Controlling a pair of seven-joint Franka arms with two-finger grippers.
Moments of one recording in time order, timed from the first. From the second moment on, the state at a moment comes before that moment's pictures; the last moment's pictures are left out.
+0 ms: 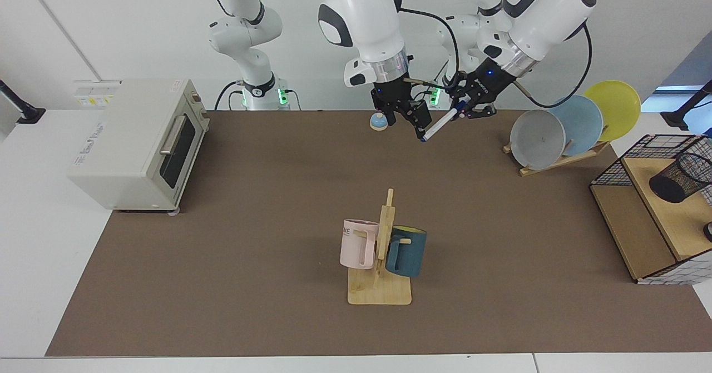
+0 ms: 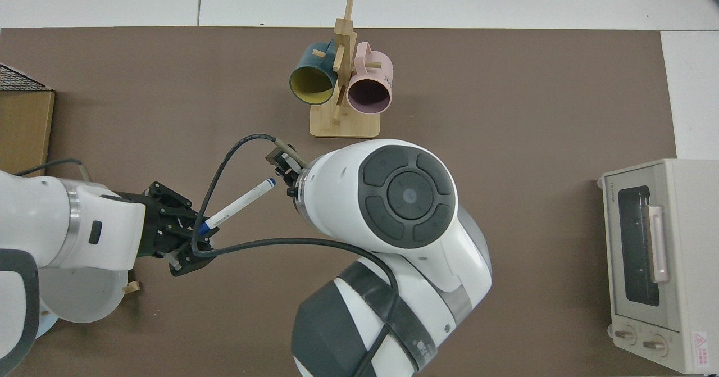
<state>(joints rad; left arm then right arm) -0.06 -0.26 -0.10 -2.03 -0.45 1.78 0.96 0.47 0.25 0.22 -1.51 0.13 2.04 1.47</state>
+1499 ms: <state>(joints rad) 0.11 0.00 0.17 -1.60 0.71 1.82 1.52 0.37 0.19 -0.39 -1.56 0.08 1.88 0.13</state>
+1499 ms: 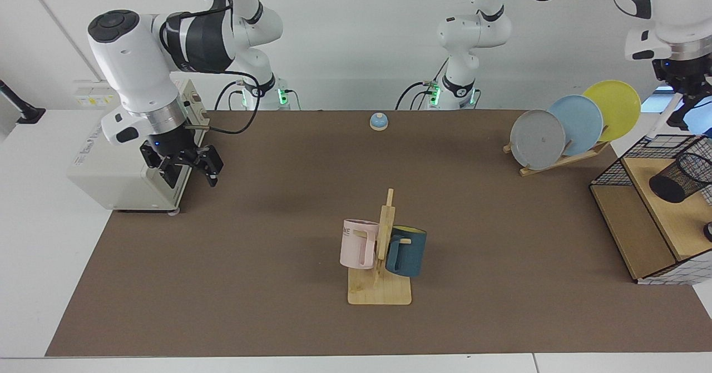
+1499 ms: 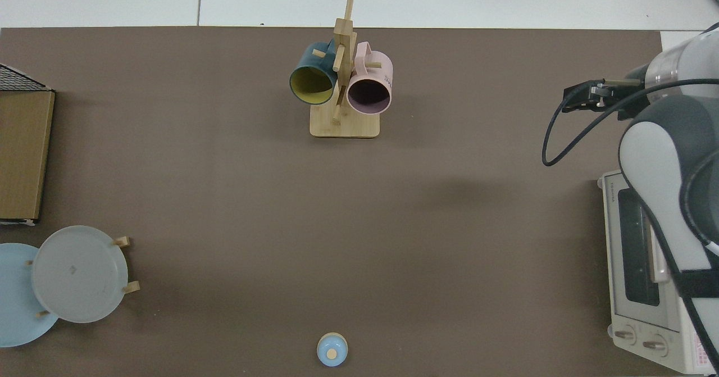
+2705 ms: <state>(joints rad) 0.23 0.17 0.17 -1.54 0.83 2.11 1.77 0.07 -0.07 -0.20 -1.53 -0.03 1.52 -0.15</state>
